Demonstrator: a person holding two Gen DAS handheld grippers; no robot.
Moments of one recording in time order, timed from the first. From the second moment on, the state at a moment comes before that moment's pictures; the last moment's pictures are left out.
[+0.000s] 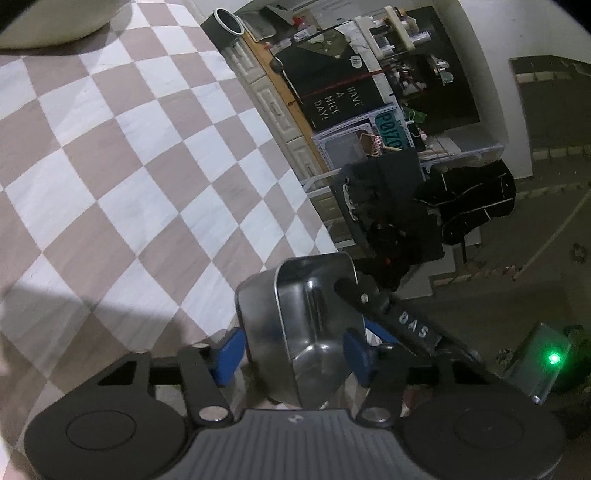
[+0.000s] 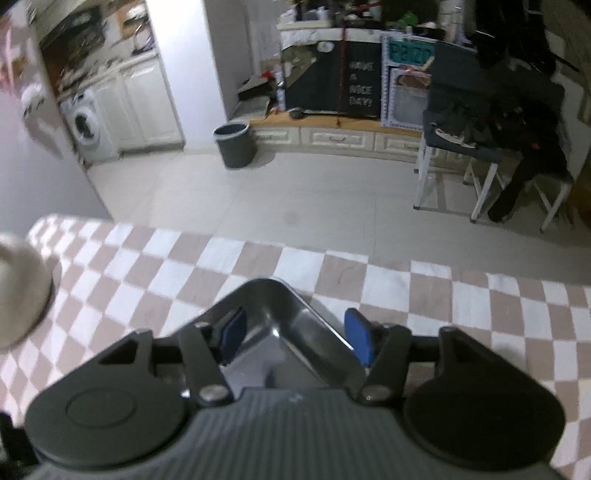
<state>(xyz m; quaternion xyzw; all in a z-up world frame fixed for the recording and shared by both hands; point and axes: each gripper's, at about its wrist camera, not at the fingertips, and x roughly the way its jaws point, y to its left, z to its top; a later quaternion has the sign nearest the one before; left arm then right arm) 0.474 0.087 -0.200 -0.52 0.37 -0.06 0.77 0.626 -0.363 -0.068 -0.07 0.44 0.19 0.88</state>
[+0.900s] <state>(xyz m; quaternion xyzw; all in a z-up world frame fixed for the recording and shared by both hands) 0.486 0.079 -0.183 -0.36 0.39 -0.01 0.85 0.600 -0.370 -0.069 -0.10 0.45 0.20 0.86</state>
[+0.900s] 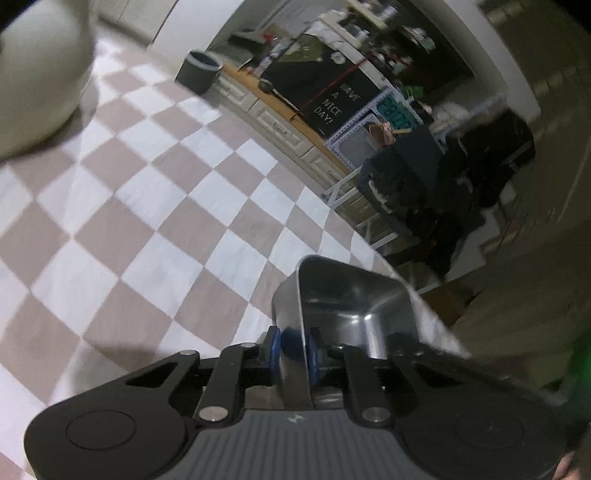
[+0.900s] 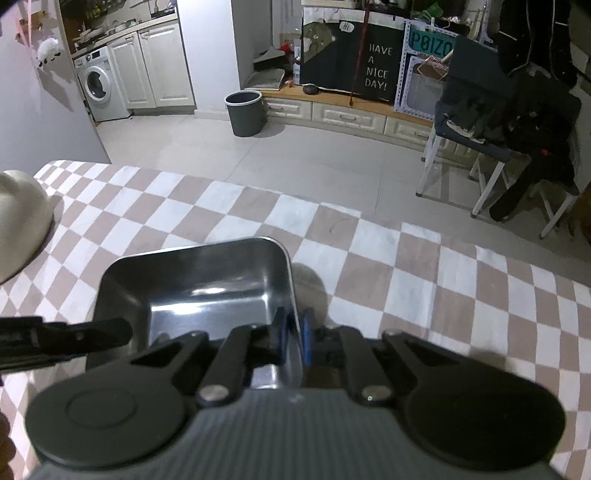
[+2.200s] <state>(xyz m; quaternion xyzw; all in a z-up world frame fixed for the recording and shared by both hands) 0.281 0.009 -0.060 -0.19 0.35 -0.12 0.91 0.341 -0.476 0.031 0.02 0.37 0.15 0.91</state>
